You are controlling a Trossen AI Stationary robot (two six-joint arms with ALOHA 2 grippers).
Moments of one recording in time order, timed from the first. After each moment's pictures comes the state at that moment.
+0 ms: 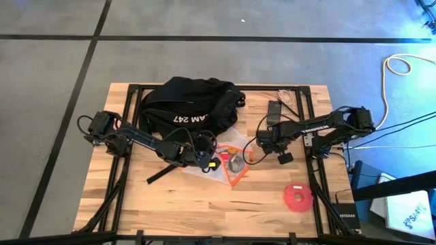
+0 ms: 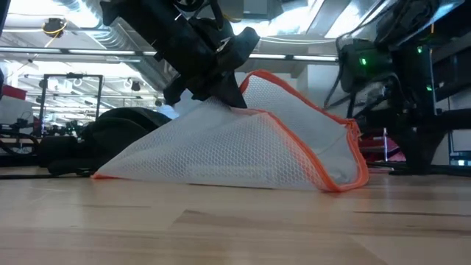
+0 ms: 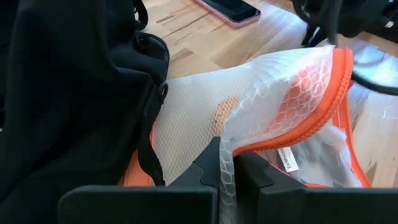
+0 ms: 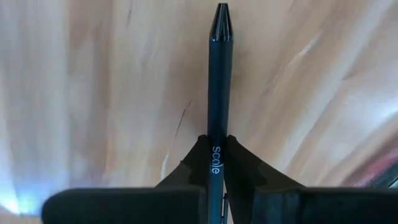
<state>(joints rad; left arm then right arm) -0.23 1.75 1.02 -0.02 -0.74 -0.68 -0.05 1.44 0.68 -0.90 0.08 -0.32</state>
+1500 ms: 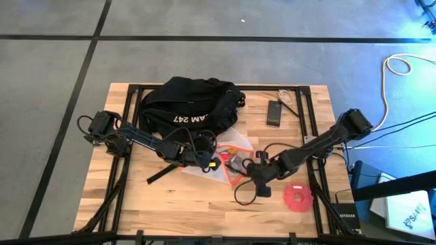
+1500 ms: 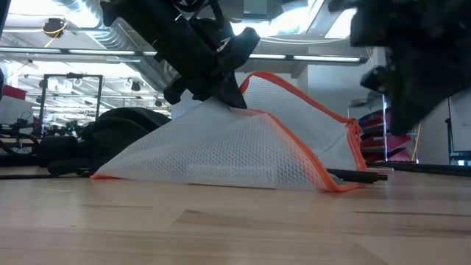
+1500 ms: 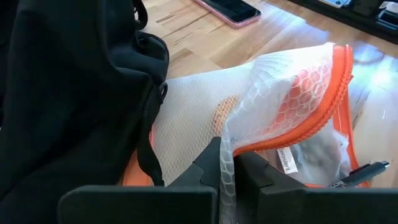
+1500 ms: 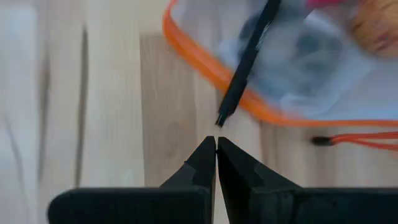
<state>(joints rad) -0.23 1.75 1.02 -0.01 -0.73 -0.68 0.47 1.54 0.89 -0.56 0.14 0.49</state>
